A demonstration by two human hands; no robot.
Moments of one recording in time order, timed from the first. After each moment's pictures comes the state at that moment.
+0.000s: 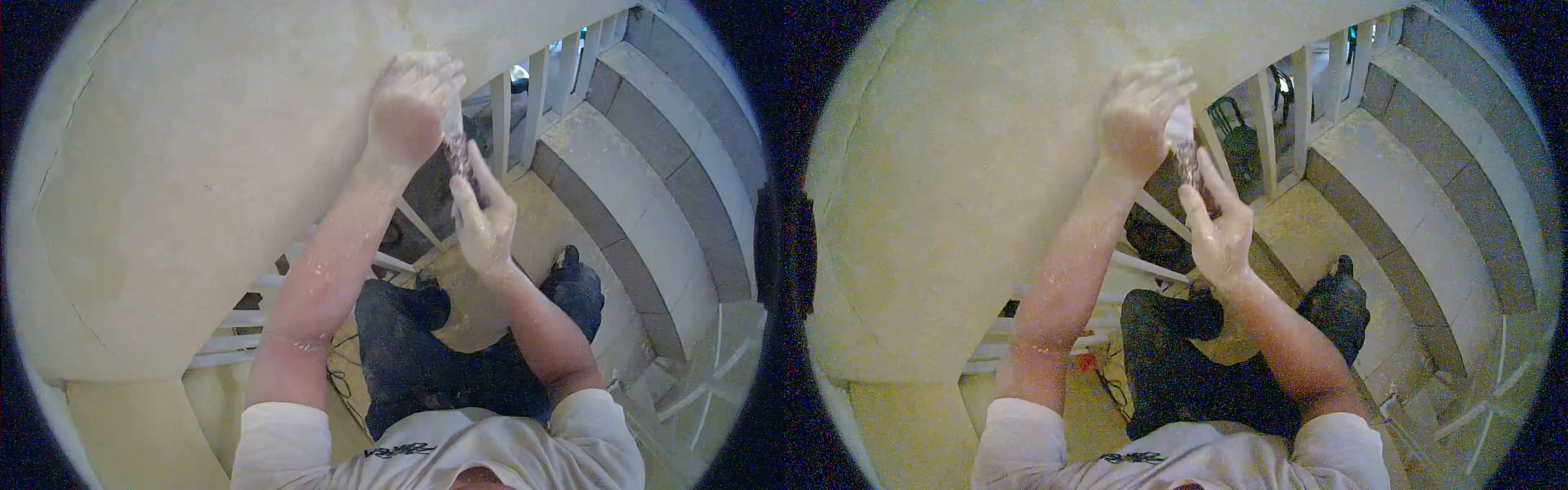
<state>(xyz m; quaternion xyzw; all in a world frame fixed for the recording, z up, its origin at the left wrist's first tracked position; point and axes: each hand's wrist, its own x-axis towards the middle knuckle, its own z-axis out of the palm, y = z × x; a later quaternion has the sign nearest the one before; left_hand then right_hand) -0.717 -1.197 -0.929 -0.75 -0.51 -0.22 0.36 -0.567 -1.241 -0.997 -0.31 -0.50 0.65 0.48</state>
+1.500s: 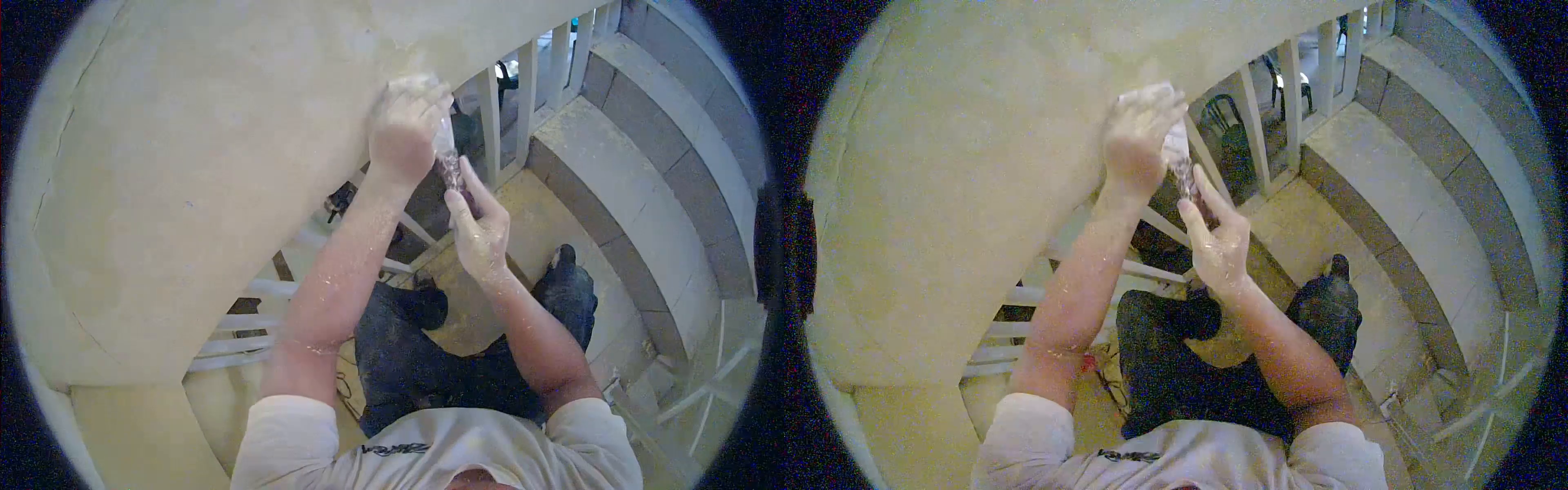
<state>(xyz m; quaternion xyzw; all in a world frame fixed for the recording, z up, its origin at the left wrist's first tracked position) -0.702 -1.189 -0.966 -0.73 -0.53 -0.27 0.33 -0.557 -1.231 -1.036 -0.29 -0.50 0.63 0.52</state>
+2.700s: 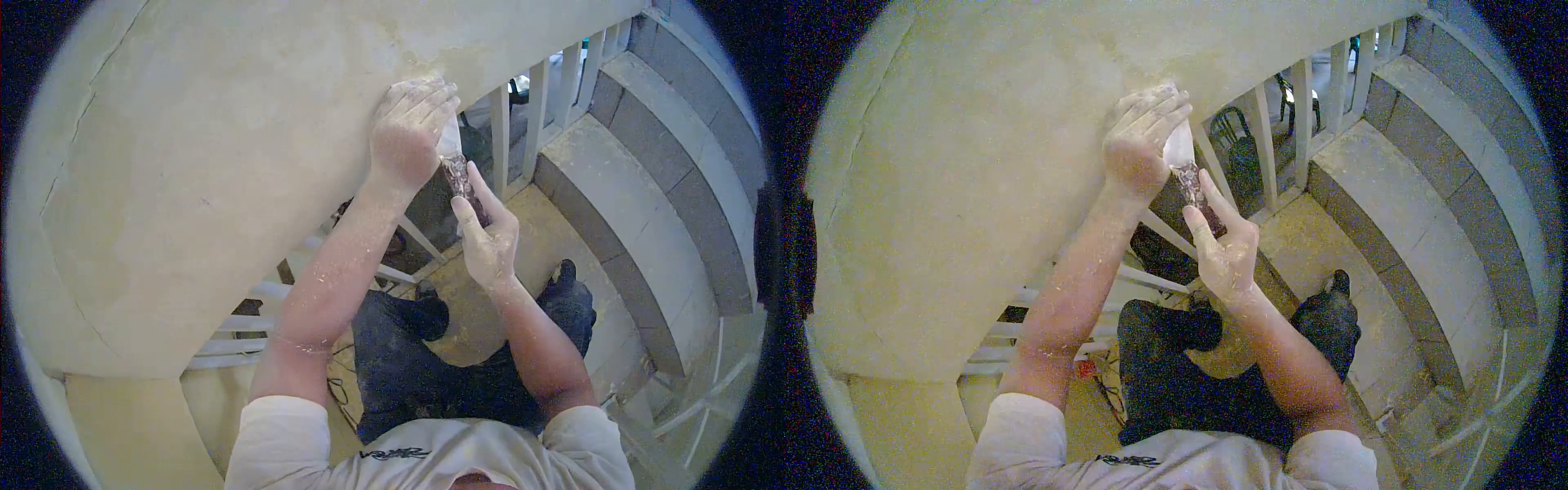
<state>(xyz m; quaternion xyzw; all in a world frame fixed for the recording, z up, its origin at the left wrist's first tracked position) -0.709 -1.190 -0.942 -0.71 -0.52 -0.29 0.37 -0.556 -1.226 -1.014 -0.28 -0.53 0.62 0.51</state>
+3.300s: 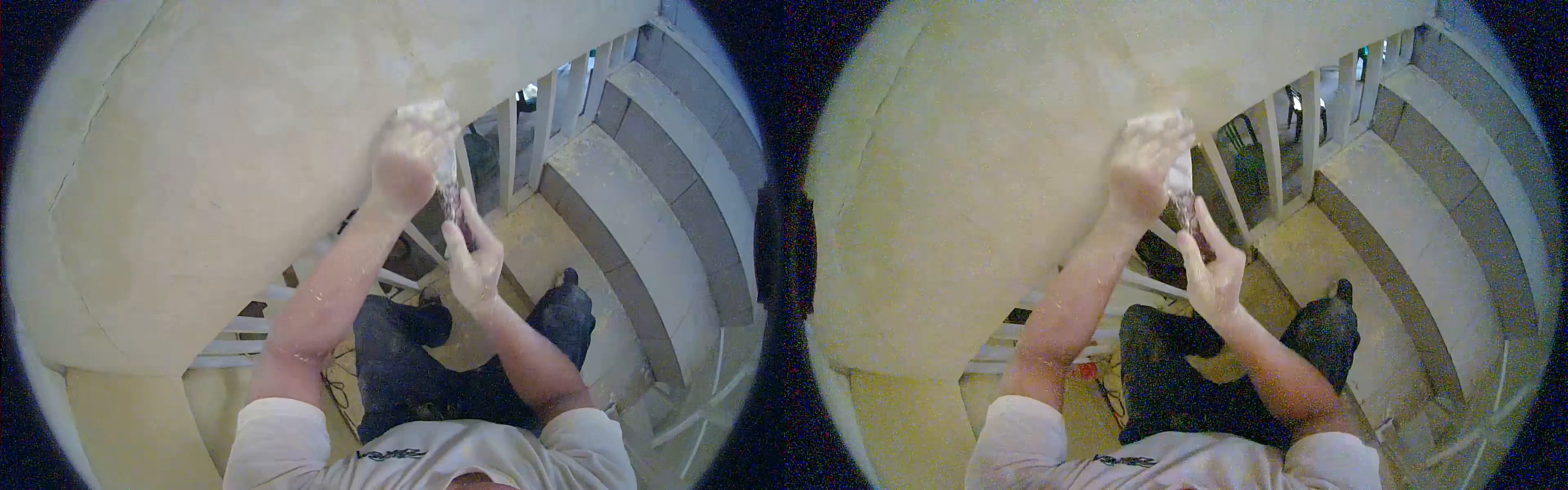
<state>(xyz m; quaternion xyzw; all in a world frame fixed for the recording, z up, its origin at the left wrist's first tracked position) -0.720 -1.203 -0.944 -0.73 -0.52 -0.27 0.34 -0.574 -1.245 -1.030 -0.26 -0.55 0.57 0.55</state>
